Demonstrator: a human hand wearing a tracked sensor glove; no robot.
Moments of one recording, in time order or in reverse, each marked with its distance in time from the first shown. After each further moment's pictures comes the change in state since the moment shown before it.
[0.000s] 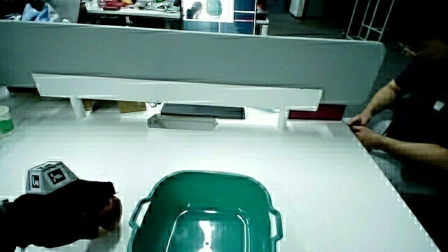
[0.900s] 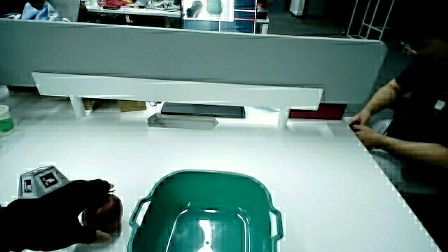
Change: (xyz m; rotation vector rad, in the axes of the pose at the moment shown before) arm -0.006 -0.032 0.002 -0.042 -0.027 0.004
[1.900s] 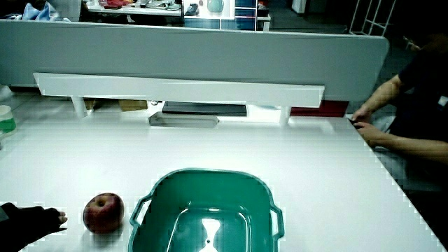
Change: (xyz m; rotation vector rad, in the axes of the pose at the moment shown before) arm -0.002 -0.066 -0.007 -0.183 0.207 0.074
